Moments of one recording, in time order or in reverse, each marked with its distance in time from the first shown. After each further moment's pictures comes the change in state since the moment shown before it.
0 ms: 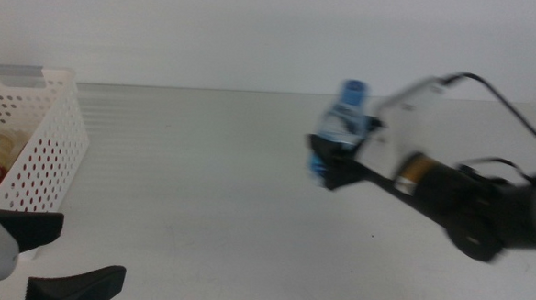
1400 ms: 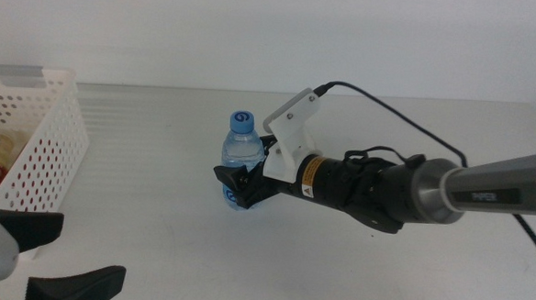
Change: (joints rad) left arm 0.000 0.000 0.000 0.000 0.000 0.000; right arm 0.188 0.286 -0.391 -0.261 0.216 0.278
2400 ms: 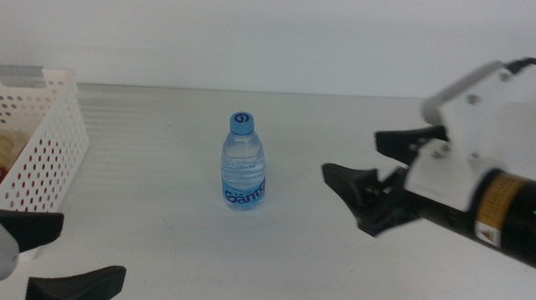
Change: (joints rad) left arm 0.000 0.000 0.000 0.000 0.000 0.000; right arm 0.000 -0.867 0.528 -0.027 0.382 0.163
